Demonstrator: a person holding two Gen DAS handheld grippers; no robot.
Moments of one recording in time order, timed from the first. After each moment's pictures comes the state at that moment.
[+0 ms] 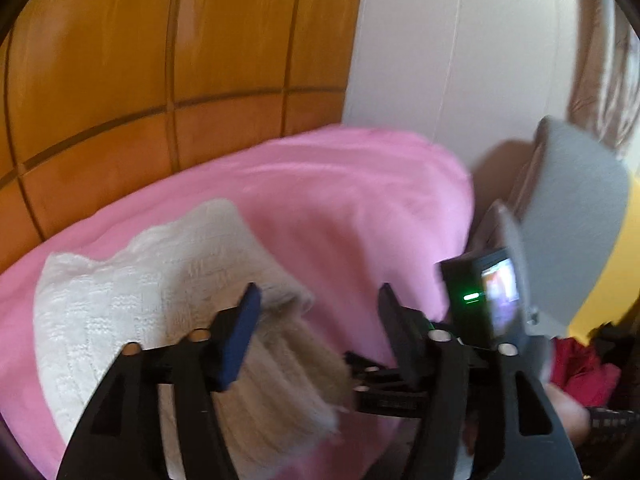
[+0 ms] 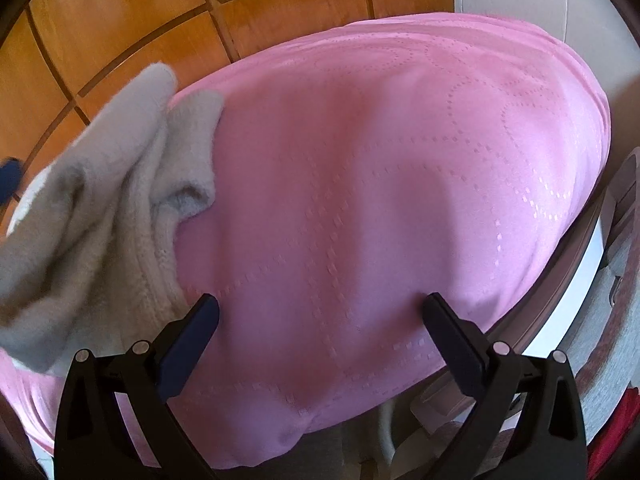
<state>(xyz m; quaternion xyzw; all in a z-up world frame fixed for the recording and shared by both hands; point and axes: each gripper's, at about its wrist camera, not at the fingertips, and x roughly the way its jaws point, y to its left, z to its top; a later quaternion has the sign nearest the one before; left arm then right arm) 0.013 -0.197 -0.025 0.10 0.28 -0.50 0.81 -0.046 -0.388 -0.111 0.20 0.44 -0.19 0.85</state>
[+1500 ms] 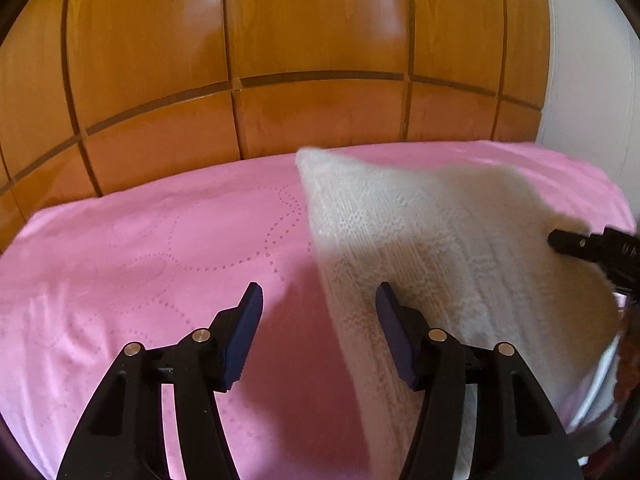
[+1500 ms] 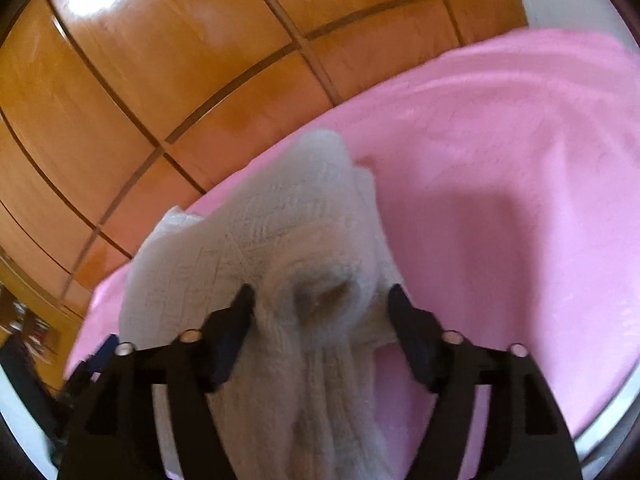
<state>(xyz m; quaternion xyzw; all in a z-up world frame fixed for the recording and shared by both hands) 0.087 -0.069 -0.073 0.07 0.32 -0.19 0.93 0.011 -0.369 -0.047 0.24 0.34 -0.06 0.91</state>
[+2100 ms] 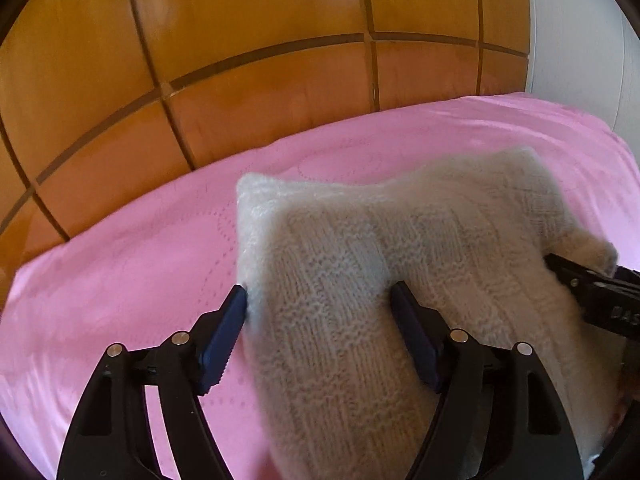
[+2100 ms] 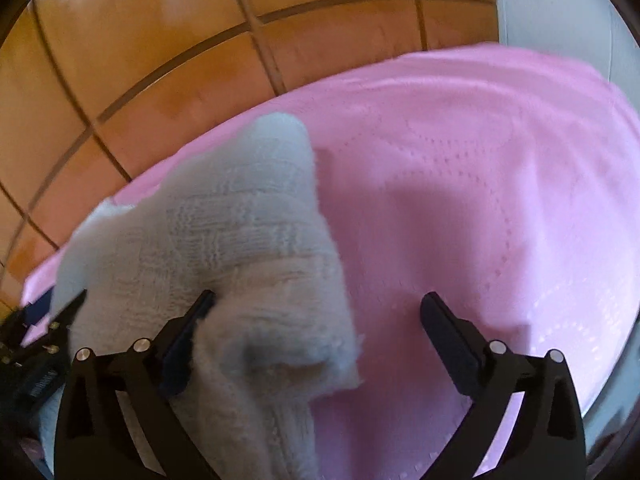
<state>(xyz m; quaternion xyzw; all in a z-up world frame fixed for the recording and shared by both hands) 0.151 -0.157 -0.089 0.17 0.36 -0.20 0.90 0.052 -0.383 -0.092 0.21 0.40 -0.14 0.88</state>
